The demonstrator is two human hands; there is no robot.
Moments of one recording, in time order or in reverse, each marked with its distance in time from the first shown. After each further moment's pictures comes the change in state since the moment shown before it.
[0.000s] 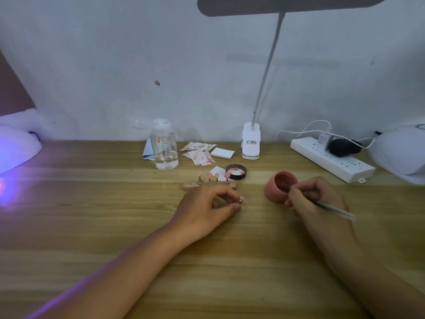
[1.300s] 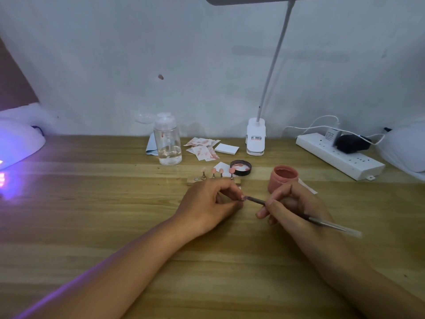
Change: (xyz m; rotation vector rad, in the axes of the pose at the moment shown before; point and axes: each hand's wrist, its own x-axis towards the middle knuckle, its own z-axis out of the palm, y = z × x) left_hand 0.003 -0.002 -0.002 -0.008 -0.016 -0.028; right_hand -0.023 -0.010 0.014 0.150 -0.397 -0.093
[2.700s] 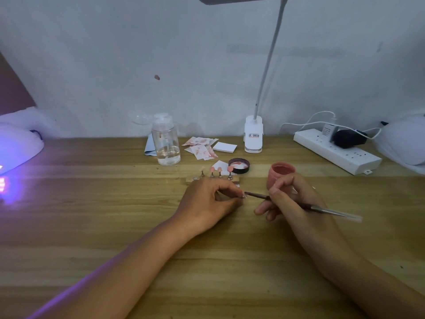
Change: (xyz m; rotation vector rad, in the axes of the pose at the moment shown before) left_hand 0.000 0.002 0.002 -0.021 0.027 -0.001; right_hand 0.002 -0.004 0.000 0.128 0.038 0.015
